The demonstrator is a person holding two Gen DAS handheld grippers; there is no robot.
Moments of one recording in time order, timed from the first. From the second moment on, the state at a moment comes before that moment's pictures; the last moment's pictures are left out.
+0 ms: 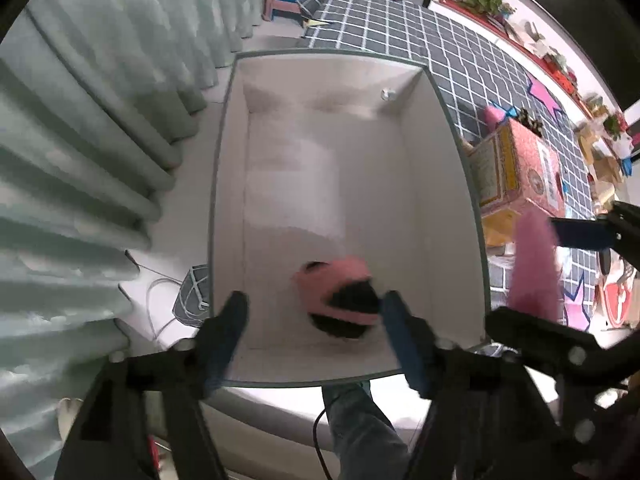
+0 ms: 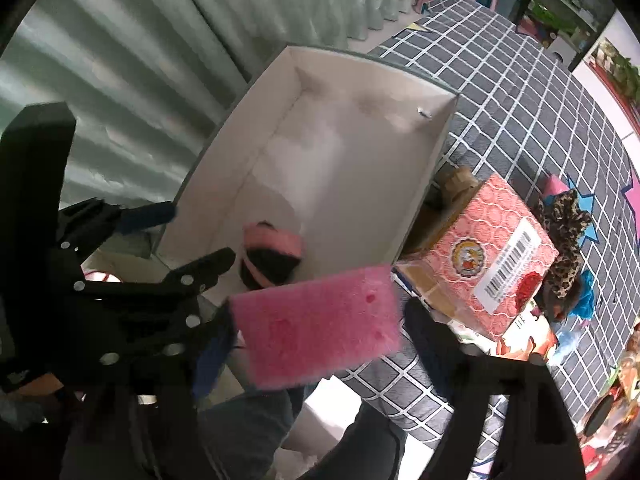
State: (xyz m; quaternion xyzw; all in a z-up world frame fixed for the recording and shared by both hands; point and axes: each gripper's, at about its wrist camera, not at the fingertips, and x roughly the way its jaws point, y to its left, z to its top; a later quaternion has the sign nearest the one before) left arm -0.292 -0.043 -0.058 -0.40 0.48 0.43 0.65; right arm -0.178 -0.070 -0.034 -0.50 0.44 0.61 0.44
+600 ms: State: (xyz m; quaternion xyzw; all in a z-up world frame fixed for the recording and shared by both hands) left arm -0.283 -0.027 -0.042 -0.44 0.45 0.40 0.67; right arm -0.127 -0.089 -0.002 -0.42 0.46 0.58 0.52
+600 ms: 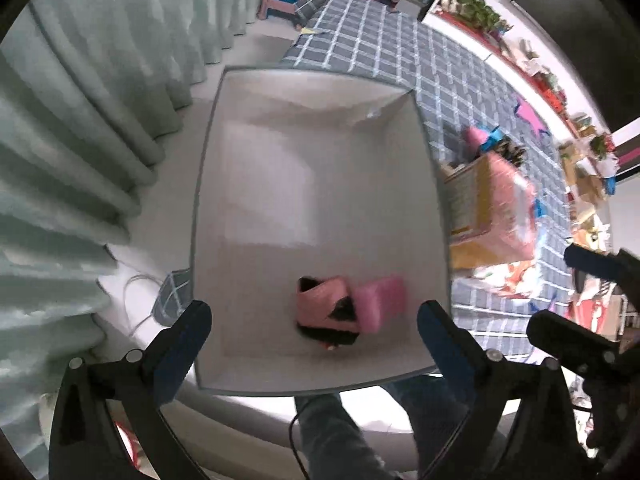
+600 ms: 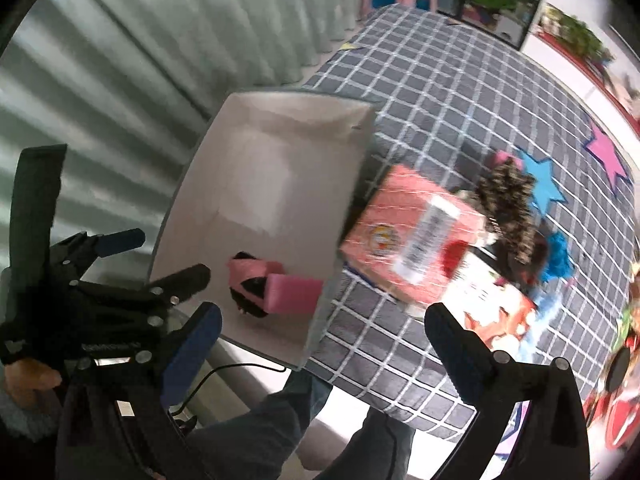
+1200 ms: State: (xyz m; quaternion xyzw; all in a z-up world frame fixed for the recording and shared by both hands) left arm -0.118 -0.016 0.016 -0.39 0.47 0.30 0.73; right arm 0.080 -0.139 -0.026 -0.31 0.58 0.42 0.62
